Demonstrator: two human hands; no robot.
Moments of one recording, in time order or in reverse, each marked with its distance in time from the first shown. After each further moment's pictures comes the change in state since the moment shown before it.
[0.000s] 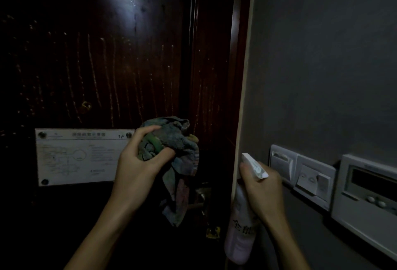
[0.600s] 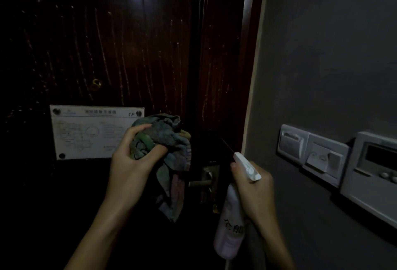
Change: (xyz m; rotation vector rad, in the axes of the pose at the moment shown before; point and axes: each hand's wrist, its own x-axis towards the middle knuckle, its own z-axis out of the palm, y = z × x) left_hand -0.035 -0.015 -0.026 0.008 0.114 -0.077; right_hand -0.056 0.006 0.028 0.056 0.035 0.091
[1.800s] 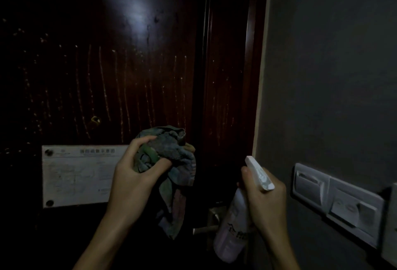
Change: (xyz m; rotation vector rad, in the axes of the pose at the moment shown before) left_hand 0.072 0.011 0.004 -0.030 -0.070 0.081; right_hand 0.067 -0.026 0.033 0.062 0.060 -0.089
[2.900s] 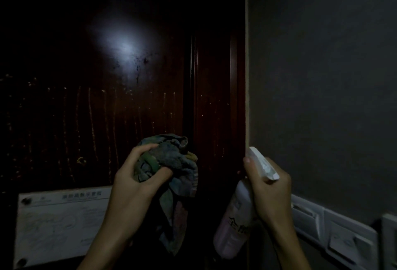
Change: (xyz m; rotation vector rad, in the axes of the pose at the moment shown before) left_hand 0.043 0.037 0.017 -0.032 -0.097 0.067; right_hand 0.066 -0.050 0.003 0.052 0.060 -0.171
